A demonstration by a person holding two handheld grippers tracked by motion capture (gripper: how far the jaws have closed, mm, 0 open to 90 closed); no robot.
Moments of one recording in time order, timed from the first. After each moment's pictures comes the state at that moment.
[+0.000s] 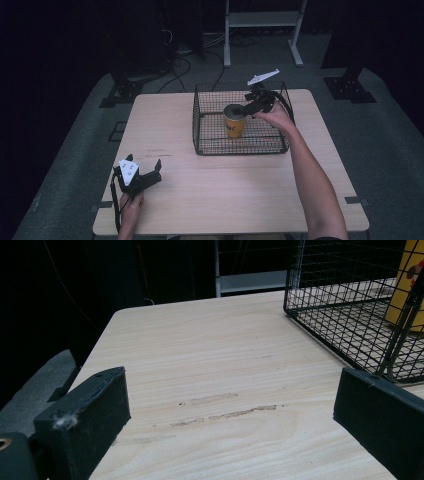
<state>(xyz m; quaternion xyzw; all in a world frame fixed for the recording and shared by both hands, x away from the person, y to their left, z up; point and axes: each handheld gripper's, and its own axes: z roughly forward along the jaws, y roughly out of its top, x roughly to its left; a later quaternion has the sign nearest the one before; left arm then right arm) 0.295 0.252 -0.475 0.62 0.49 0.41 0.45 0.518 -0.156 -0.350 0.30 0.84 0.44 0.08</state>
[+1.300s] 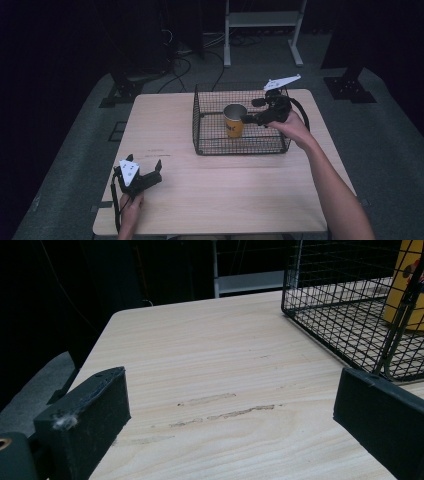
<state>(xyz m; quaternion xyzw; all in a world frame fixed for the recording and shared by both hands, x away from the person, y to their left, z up) 0.294 0.251 -0.475 0.62 0.49 0.41 0.46 0.456 -0.184 -0.322 0.27 0.83 0.49 0.05</state>
